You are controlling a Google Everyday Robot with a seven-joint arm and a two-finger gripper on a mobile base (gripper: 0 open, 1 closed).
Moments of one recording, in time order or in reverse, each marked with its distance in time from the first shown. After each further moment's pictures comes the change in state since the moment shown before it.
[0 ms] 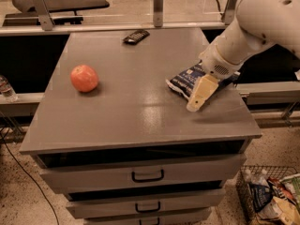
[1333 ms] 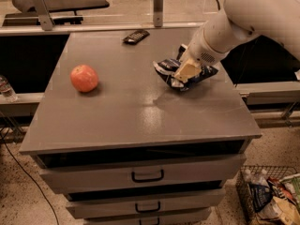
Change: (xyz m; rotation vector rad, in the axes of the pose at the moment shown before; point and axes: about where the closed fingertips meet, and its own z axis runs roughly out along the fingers) arm -0.051 -0.029 -0.006 0.124 -0.085 -0.053
